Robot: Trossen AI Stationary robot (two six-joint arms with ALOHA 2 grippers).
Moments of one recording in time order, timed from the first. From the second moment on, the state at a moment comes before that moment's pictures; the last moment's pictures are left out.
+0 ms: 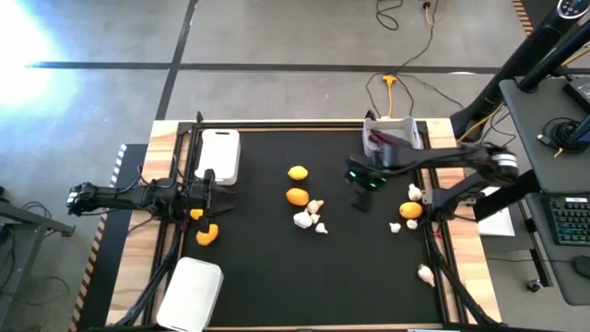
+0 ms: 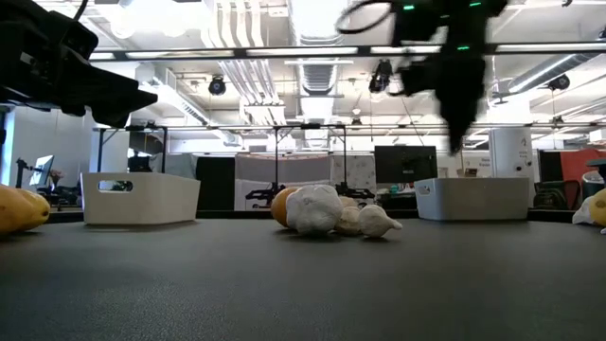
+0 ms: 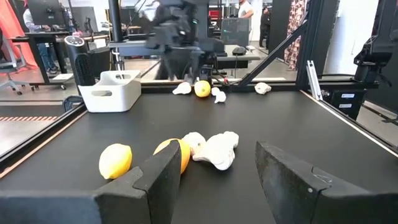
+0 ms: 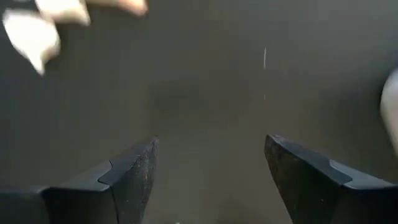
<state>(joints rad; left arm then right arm) -0.05 0.09 0.02 0.01 -0.05 0.01 -0.15 1.42 1.06 -1.04 0.03 0.31</state>
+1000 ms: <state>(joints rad) -0.05 0.09 0.02 0.01 -0.05 0.01 -0.05 1.71 0.80 -1.34 -0.05 0.32</state>
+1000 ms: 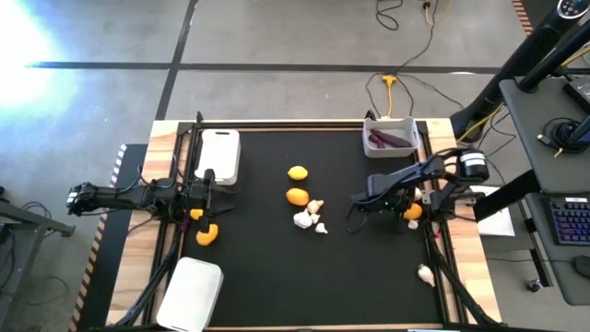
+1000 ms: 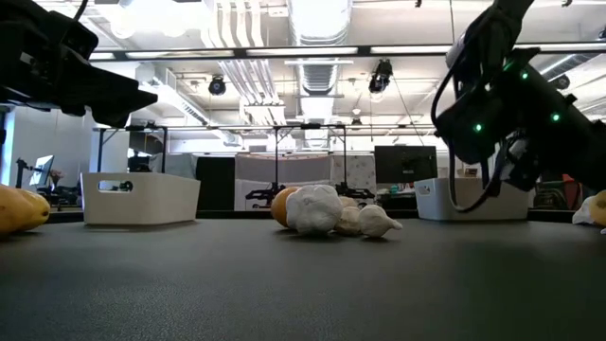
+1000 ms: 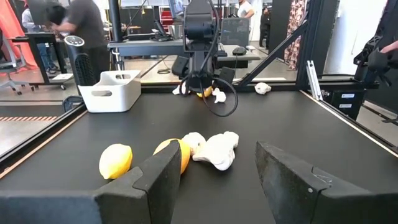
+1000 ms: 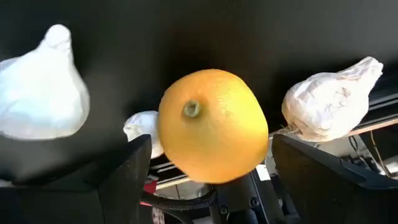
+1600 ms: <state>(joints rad) -0.05 0.09 0.02 0.01 -0.05 0.01 -0.05 1.73 0.79 -1.30 -0.02 0.36</state>
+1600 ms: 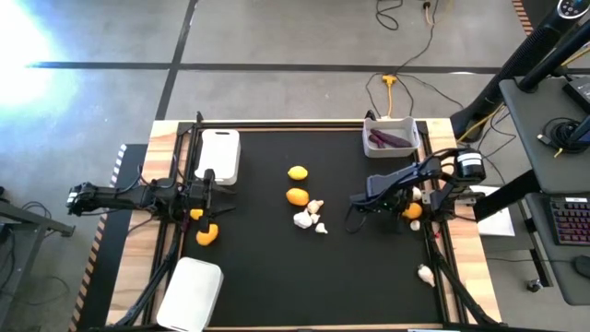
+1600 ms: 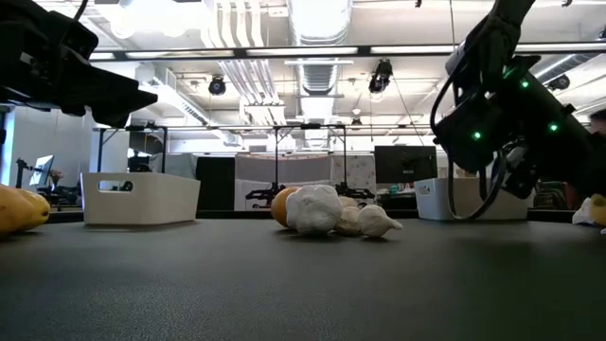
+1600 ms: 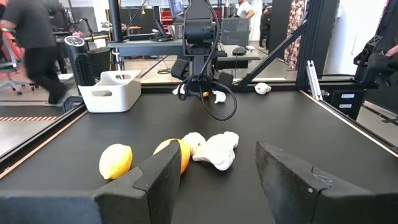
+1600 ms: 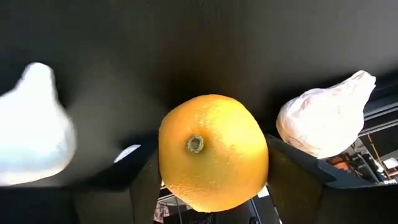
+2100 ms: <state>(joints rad) -0.05 0.09 0.02 0.01 -0.05 0.01 0.13 1.72 1.23 -1.04 0.08 0.39</state>
